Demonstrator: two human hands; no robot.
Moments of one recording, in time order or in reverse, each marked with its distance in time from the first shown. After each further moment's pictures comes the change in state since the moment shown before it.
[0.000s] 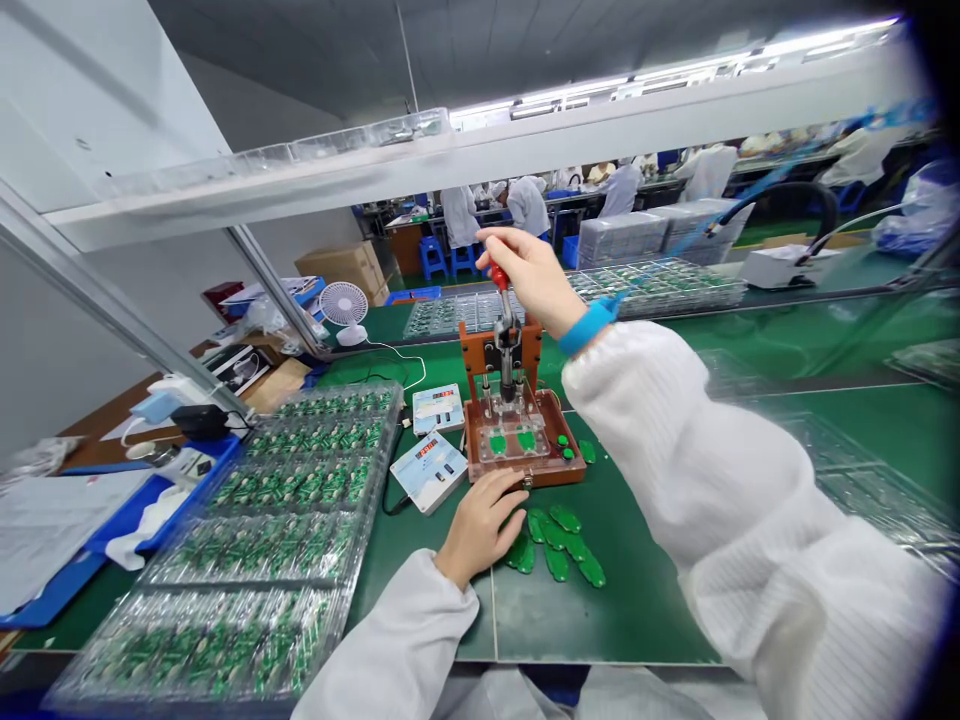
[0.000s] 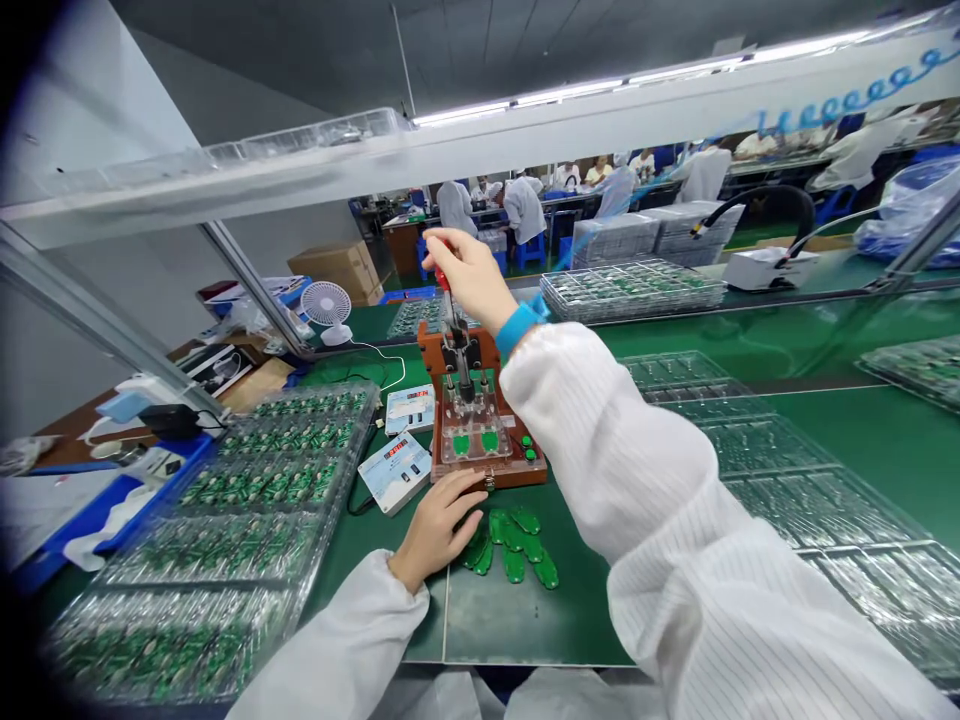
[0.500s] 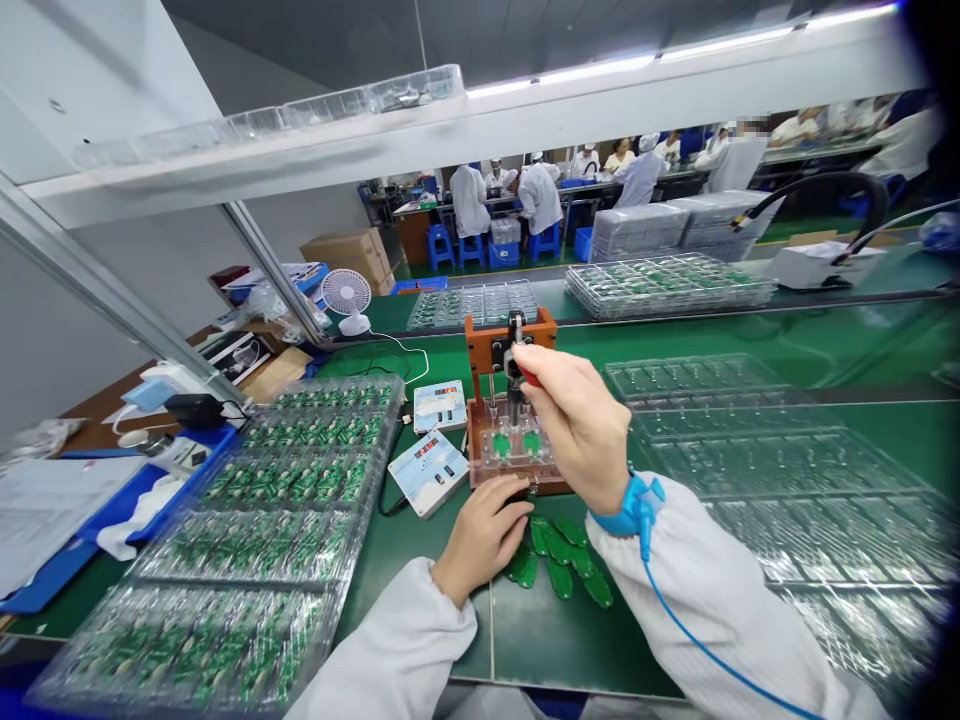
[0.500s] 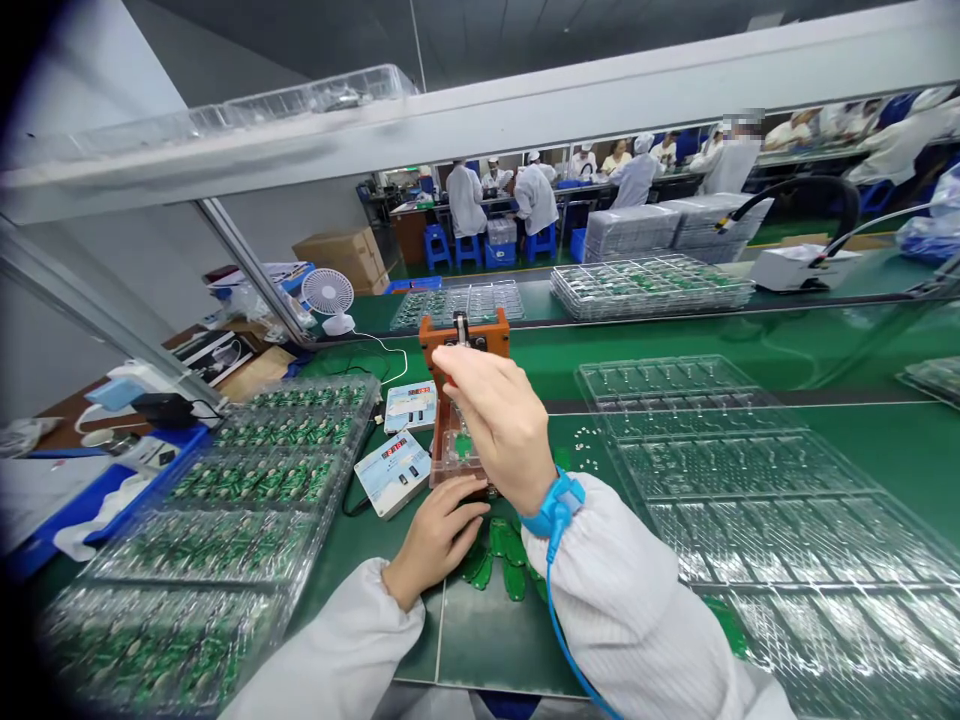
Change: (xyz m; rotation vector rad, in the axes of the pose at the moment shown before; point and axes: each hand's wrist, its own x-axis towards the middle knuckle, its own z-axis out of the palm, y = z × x) left_hand 0.000 -0.001 0.005 -0.053 0.000 -0.048; right_hand -0.150 -0.003 0.005 -0.311 0.193 -0.508
